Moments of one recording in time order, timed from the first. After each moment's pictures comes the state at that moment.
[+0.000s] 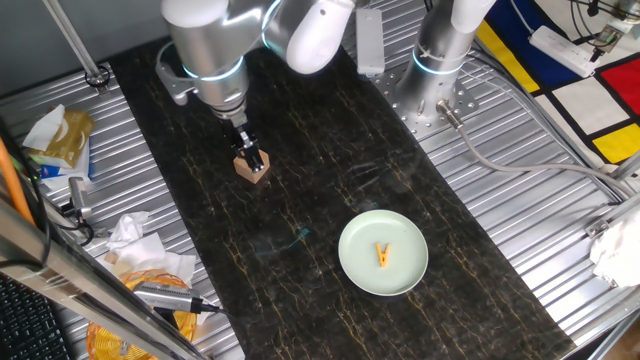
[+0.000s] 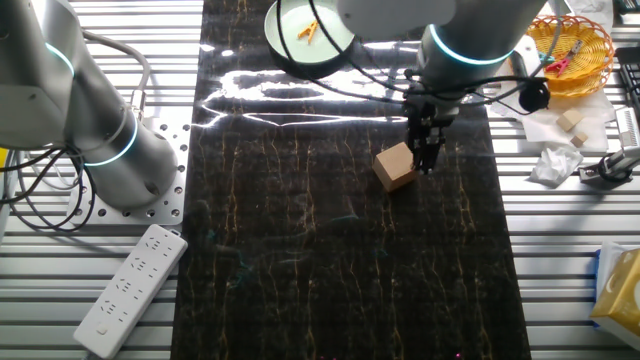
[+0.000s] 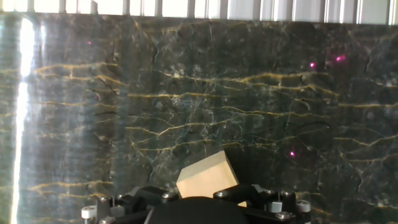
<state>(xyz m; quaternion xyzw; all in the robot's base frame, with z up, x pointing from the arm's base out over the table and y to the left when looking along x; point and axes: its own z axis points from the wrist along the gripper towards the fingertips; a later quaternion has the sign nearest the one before) 0.524 0.013 0.094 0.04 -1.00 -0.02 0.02</state>
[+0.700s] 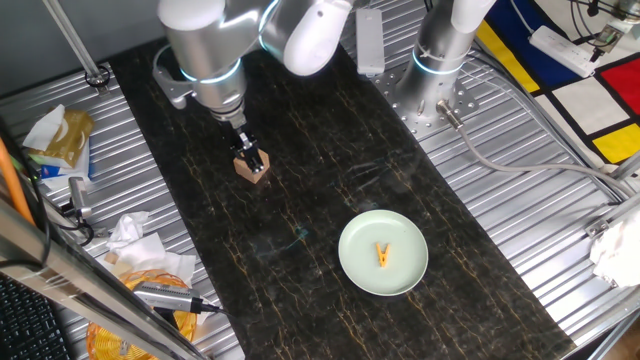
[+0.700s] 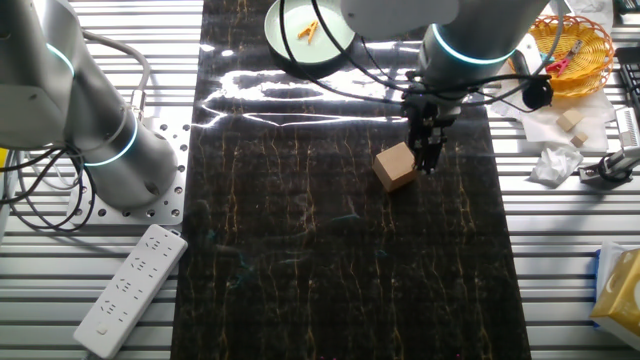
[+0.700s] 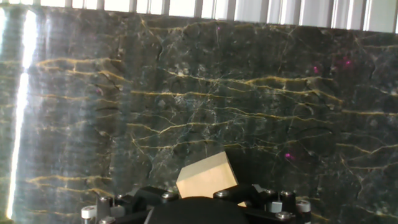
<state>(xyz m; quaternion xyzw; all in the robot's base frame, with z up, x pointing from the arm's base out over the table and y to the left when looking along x) 0.521 0.014 0.088 0.07 -1.00 -0.03 0.03</state>
